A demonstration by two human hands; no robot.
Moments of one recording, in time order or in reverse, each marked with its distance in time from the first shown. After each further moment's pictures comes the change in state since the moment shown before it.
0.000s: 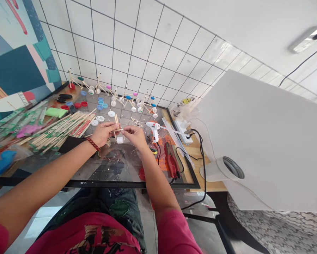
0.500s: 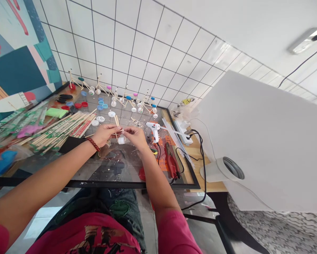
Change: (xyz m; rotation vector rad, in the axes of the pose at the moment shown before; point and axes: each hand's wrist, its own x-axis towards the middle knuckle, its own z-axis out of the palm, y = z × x) left_hand 0.005 -0.007 -0.006 0.109 -0.068 -0.043; right_hand 0.001 0.002 -0.001 0.001 0.002 0.012
